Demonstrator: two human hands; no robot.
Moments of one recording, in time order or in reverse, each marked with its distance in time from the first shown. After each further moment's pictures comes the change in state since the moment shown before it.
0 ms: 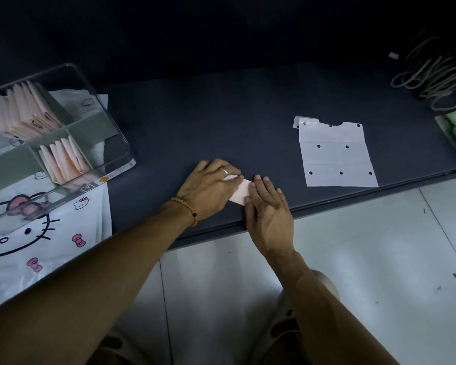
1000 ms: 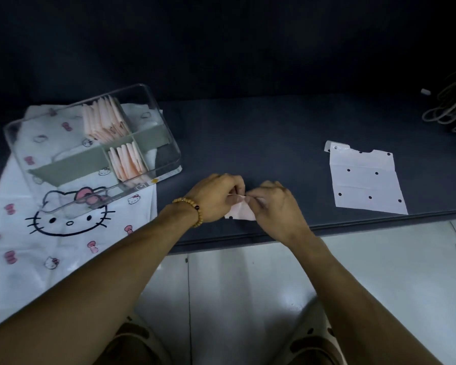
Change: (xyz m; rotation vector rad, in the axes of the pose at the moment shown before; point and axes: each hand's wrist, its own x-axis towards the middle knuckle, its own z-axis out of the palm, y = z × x) left_hand -0.035 -0.022 -0.064 -0.540 -0.238 -0.458; right_hand 0.044 -0.062 -0.042 0.177 -0.304 -0.184
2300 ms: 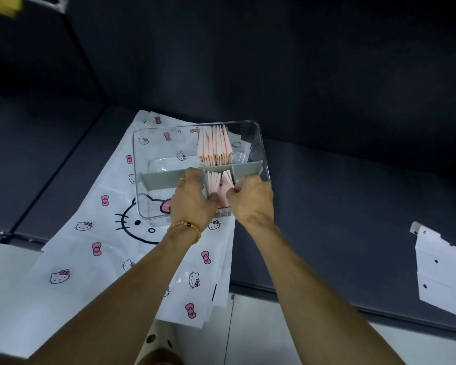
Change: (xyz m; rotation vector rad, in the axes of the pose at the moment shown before) left_hand -0.073 -0.140 -0.072 -0.230 0.865 -0.619; right_hand 0.130 -0.189 0.092 0.043 -0.031 0.129
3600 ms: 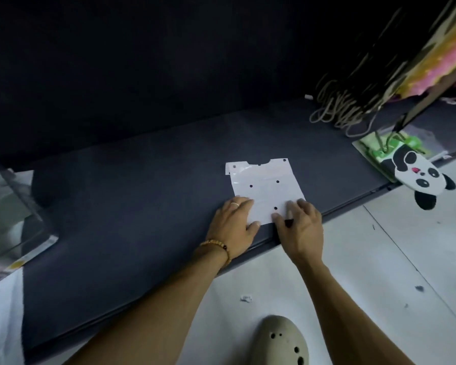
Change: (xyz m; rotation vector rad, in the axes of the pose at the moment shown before) left_hand -0.208 0.211 0.278 0.192 -0.780 0.806; right_hand -0.145 0.402 -0.171 -0.077 0.504 0.533
